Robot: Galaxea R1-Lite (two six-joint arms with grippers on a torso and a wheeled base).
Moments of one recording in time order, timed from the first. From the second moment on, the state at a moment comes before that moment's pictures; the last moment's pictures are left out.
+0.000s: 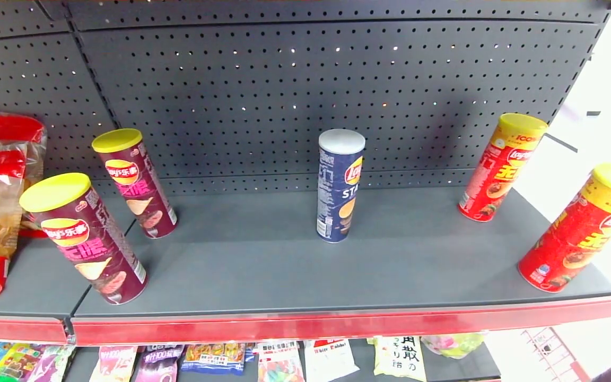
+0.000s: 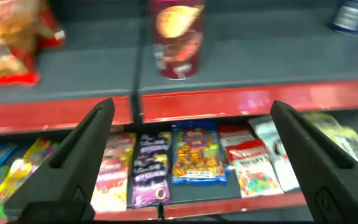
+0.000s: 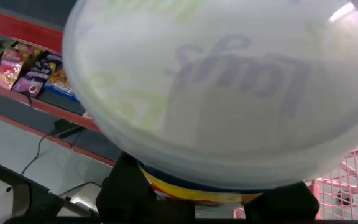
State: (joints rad) left arm 0.00 0.00 0.00 0.00 -0.08 0.05; right arm 0.33 0.41 -0.31 0.16 0.02 -0.09
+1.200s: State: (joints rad) left arm 0.00 0.01 0.00 -0.01 -0.15 0.10; right arm 0.26 0.09 -0.11 0.17 -0.14 -0.08
